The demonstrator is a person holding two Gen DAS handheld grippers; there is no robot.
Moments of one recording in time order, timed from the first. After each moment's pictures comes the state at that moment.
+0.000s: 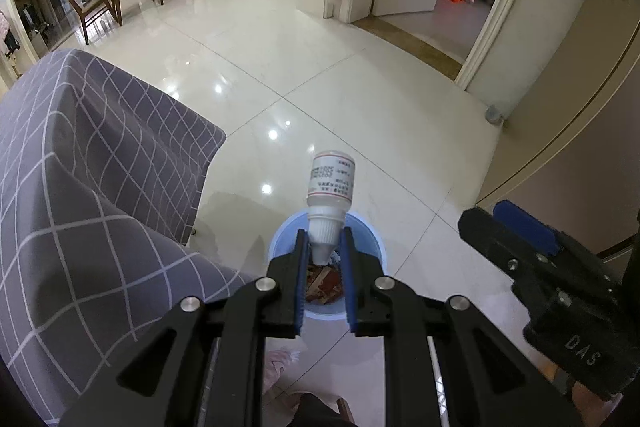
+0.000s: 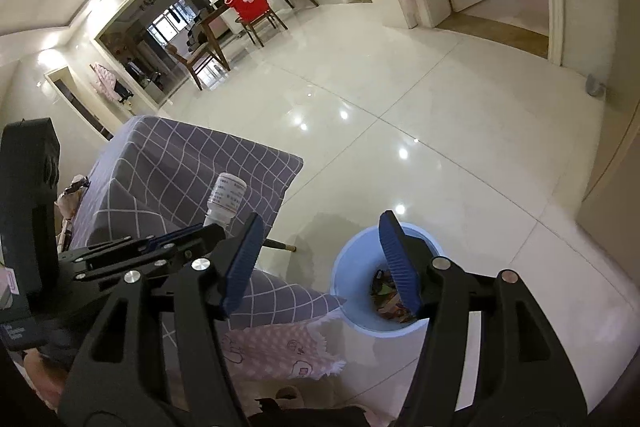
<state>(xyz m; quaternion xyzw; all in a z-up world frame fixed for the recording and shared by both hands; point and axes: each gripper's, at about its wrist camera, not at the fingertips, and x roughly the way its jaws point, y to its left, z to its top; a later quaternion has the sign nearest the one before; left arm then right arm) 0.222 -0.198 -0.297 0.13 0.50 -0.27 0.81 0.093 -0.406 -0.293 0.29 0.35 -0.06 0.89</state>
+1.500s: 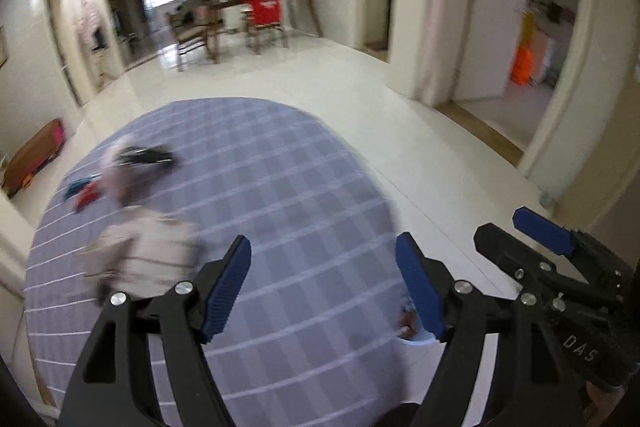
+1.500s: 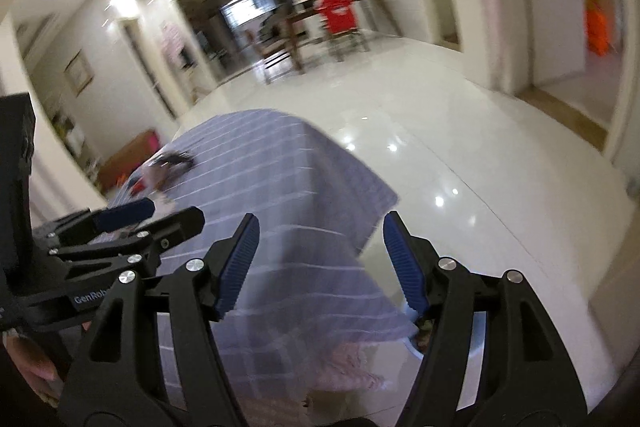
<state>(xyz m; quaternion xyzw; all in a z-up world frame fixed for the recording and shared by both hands) 0.213 0.021 -0.153 0.07 0.39 -0.14 0.91 0.146 -0.202 -0.161 0.14 0.31 0.07 0.94</state>
